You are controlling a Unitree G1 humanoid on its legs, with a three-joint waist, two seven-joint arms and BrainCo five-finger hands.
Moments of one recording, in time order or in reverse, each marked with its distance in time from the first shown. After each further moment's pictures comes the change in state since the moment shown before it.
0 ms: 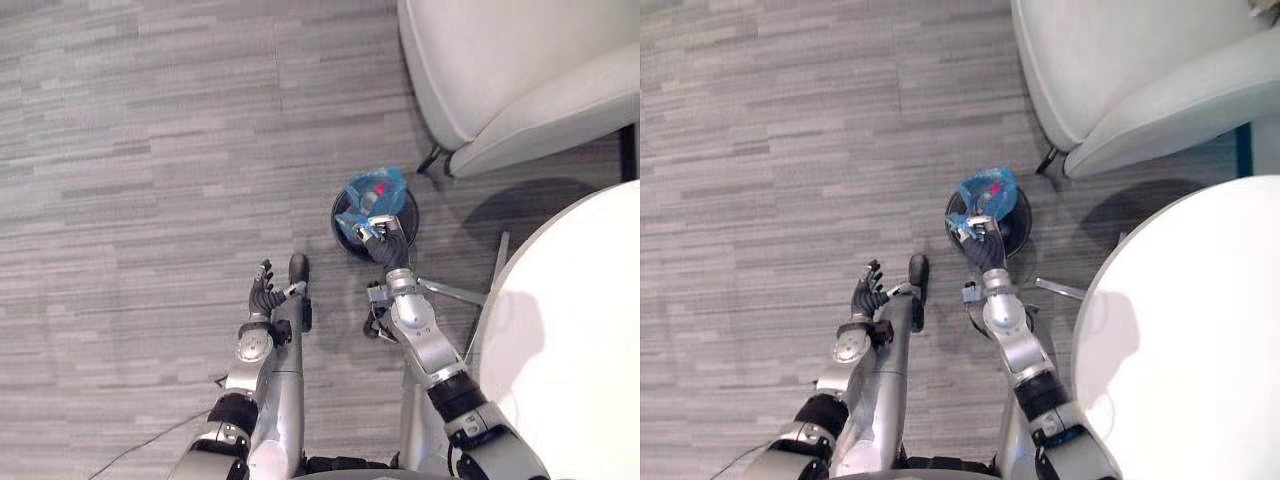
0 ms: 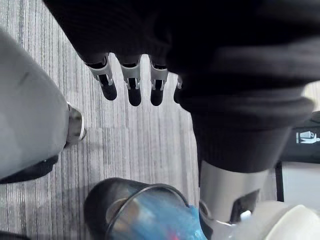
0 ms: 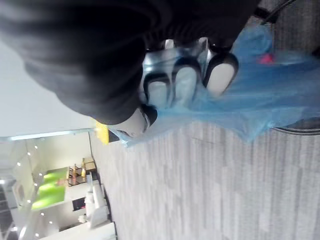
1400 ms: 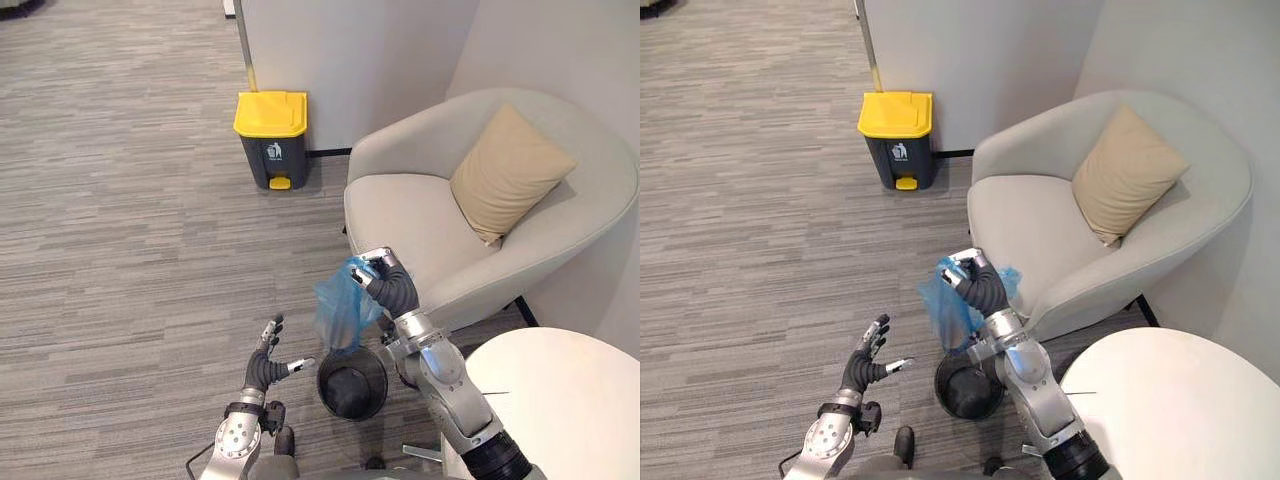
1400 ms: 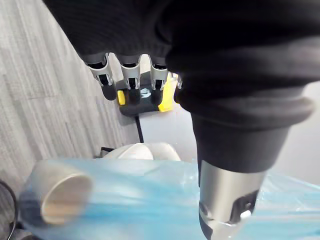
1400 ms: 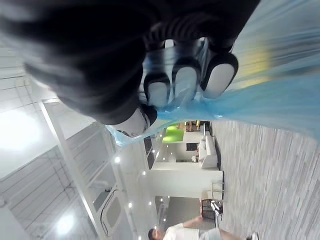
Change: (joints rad) left arm 0.486 0.127 -0.163 -0.480 0.177 -0.057 -0.057; right arm 0.219 -0.178 0.150 -0.338 0.193 -0.046 0.261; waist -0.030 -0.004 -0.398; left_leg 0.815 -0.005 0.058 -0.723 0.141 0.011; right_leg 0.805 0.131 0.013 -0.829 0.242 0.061
